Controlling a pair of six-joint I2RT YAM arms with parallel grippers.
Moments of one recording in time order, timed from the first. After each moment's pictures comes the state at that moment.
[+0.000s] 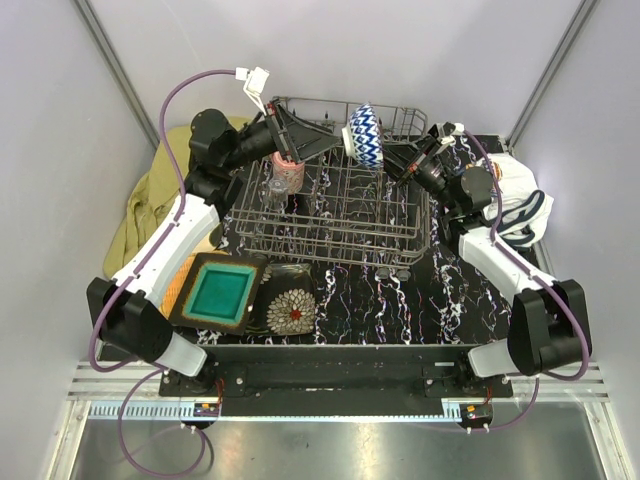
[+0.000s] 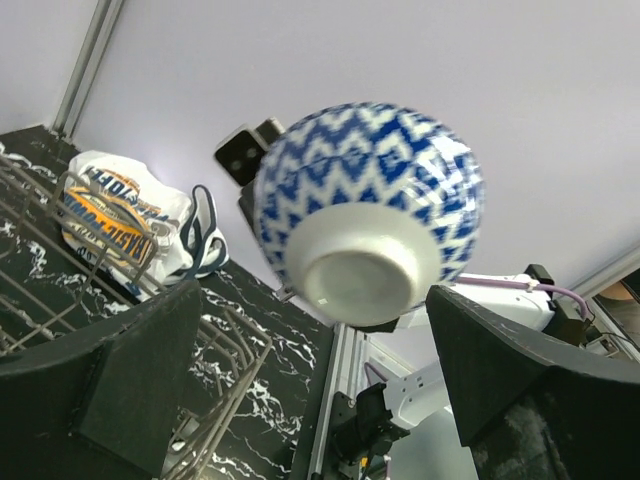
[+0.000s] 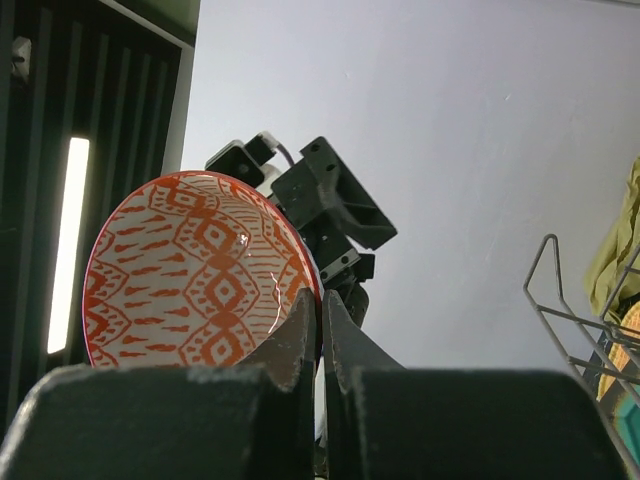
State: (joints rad) left arm -0.40 1.49 1.46 0.34 0.82 -0.89; right arm 0.26 1.41 0.95 0.94 -0.62 1.77
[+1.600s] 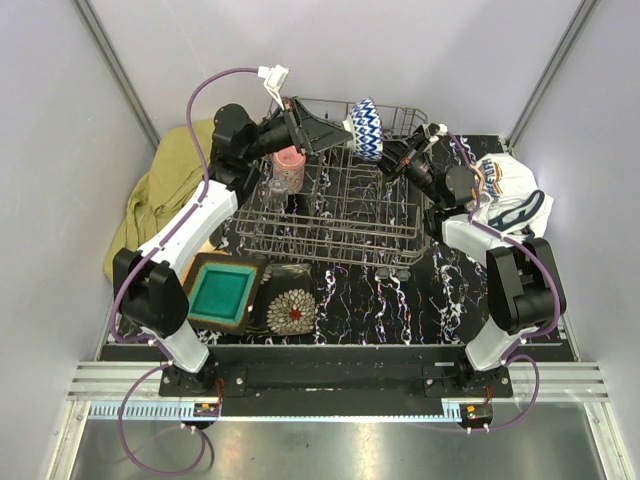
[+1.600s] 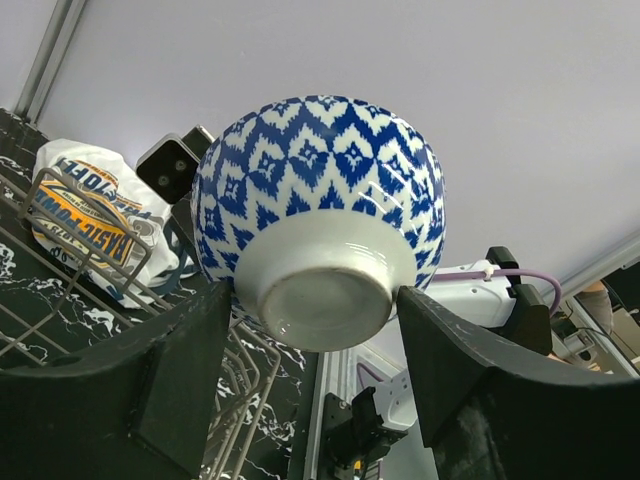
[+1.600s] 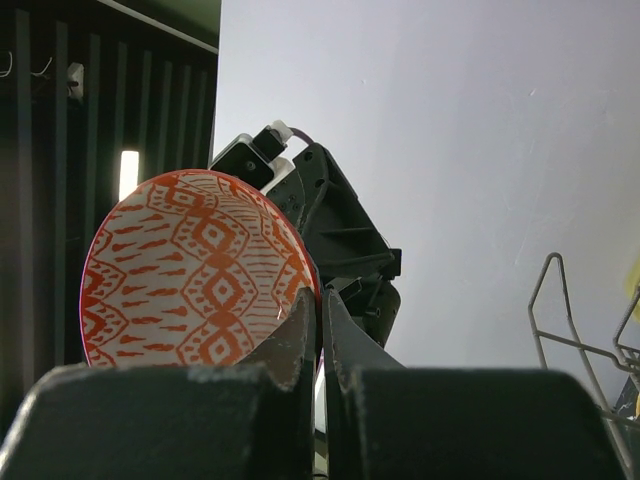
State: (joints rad) left arm -0.42 1.65 1.53 0.47 0.86 -0.97; right arm 0.26 1.67 1.00 1.23 -0.62 1.94
